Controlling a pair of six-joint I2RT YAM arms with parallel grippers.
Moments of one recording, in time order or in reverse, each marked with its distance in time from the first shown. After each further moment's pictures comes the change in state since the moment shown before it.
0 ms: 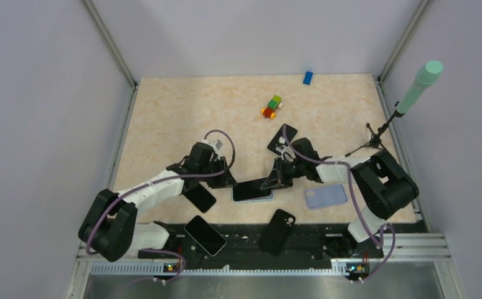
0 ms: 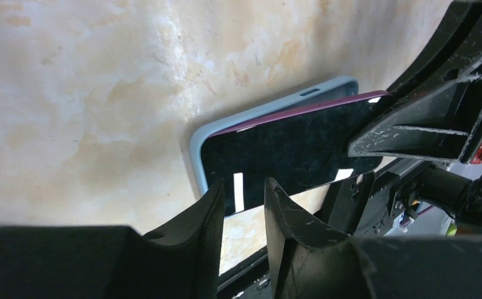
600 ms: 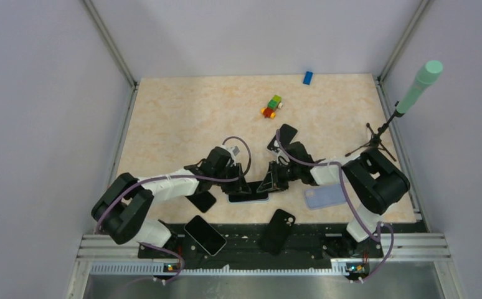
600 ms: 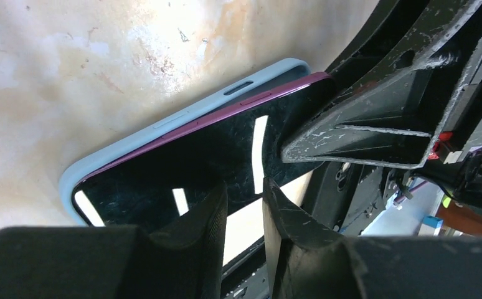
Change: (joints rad) left arm -0.166 0.152 0.016 0.132 0.017 -0.089; right arm 0.064 0.069 -0.011 0.113 0.048 0.027
